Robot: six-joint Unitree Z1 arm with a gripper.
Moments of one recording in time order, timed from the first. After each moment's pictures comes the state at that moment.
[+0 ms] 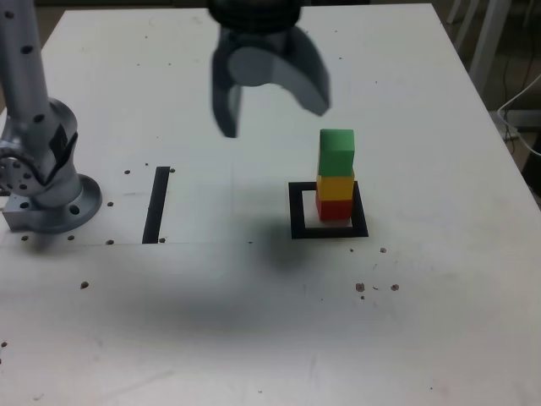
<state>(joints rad) -0.10 1.73 -1.50 1.45 0.05 -0.06</state>
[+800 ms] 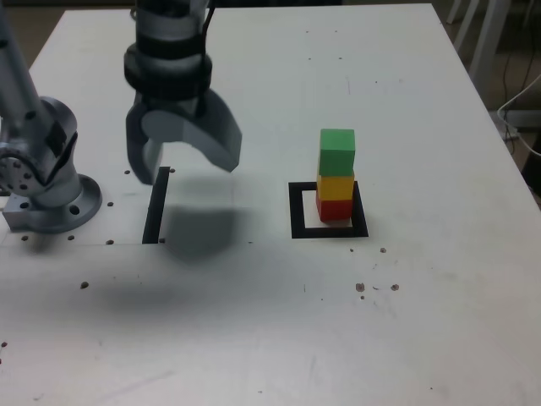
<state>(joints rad) -0.10 1.57 -0.97 1.17 0.00 -0.06</state>
